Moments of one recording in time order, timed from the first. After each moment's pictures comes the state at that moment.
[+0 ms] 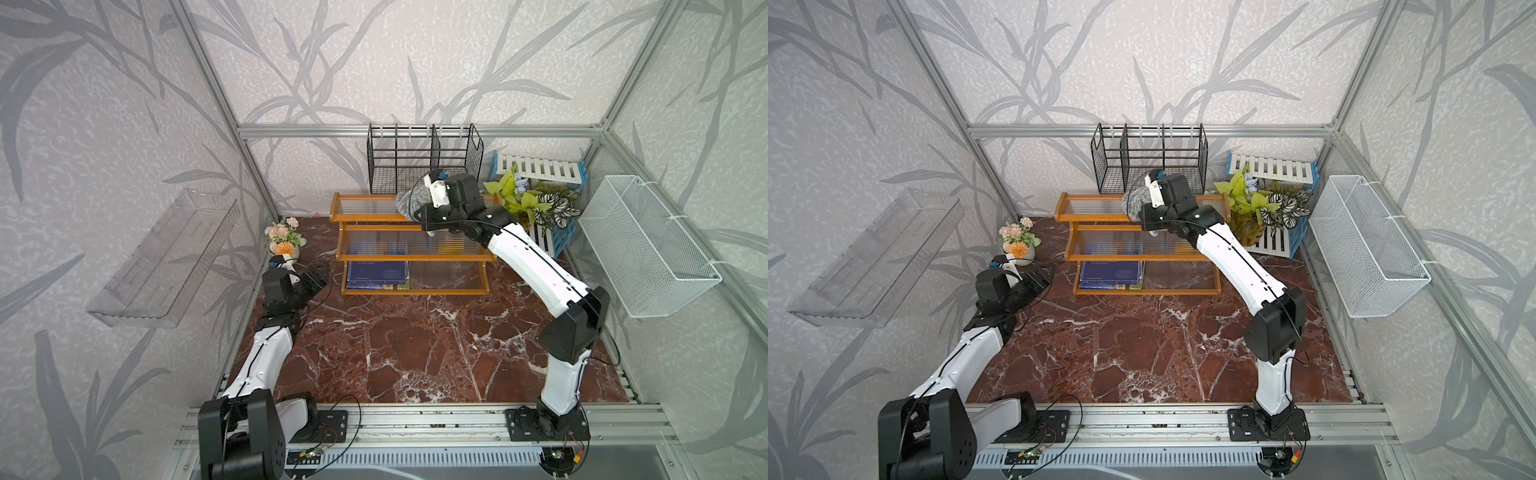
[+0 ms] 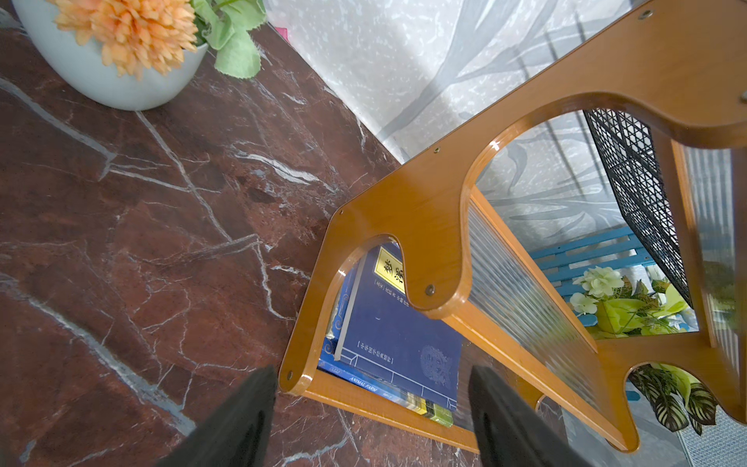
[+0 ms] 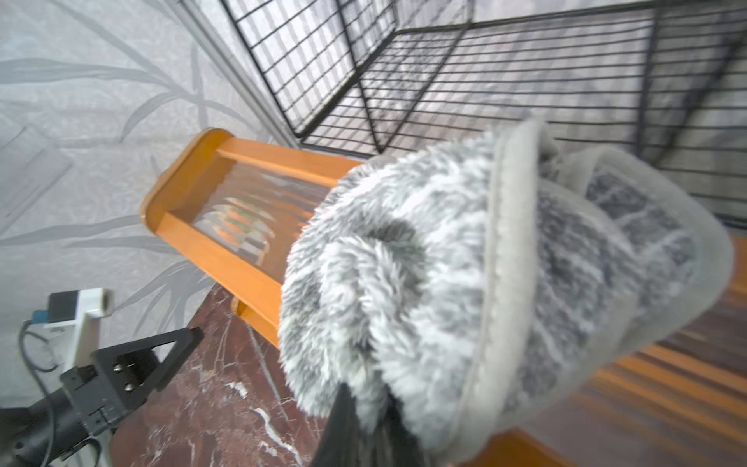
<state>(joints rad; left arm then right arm) 0.20 1.12 0.57 0.11 0.39 -0.69 0.59 1.97 2.09 -0.64 -0.21 0.34</state>
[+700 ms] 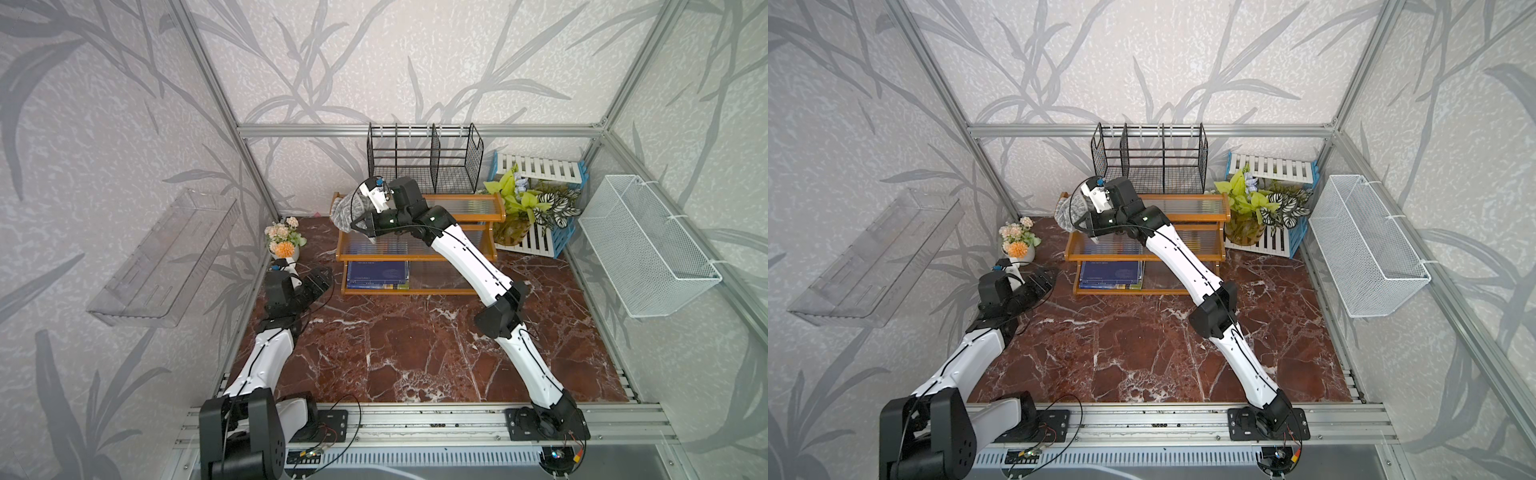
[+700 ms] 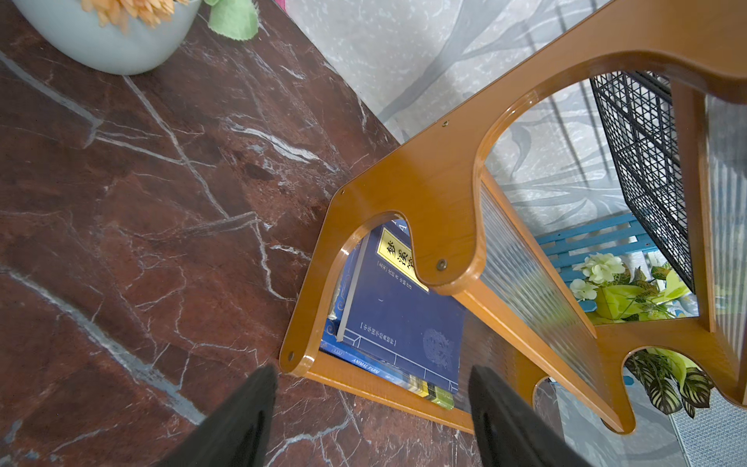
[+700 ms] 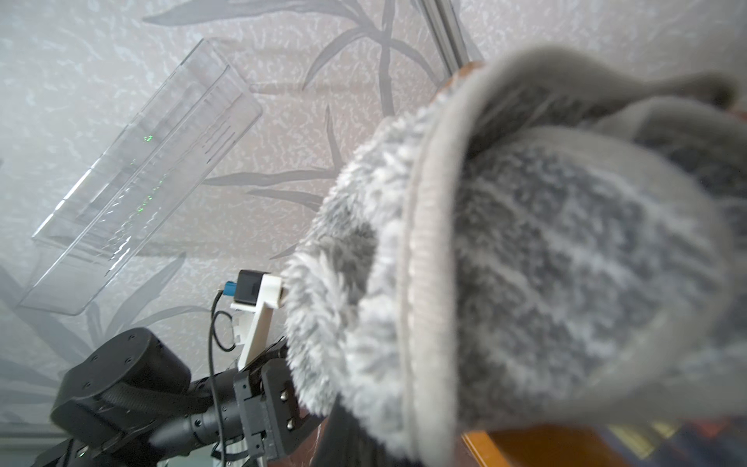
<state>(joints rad) 0.19 1.12 0.53 0.13 0.41 -0.70 0.73 2.49 2.79 -0.74 -0.58 0.43</state>
